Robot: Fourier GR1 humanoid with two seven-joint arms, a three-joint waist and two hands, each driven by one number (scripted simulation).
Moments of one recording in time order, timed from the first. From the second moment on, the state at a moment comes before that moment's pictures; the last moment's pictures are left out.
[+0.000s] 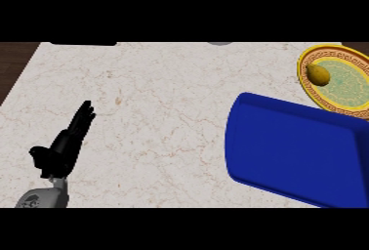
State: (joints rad) left arm -0.08 0.21 0.05 -1.35 0.02 -0.07 -0.14; right arm -0.69 -0.90 -0.71 -0.12 0.17 0.29 -0.66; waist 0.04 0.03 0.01
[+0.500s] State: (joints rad) left arm -0.10 0.20 0.05 -1.34 0.01 -0.07 -0.13; right arm -0.56 -0.93 -0.70 -0.14 0.18 0.37 -0.76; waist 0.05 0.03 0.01
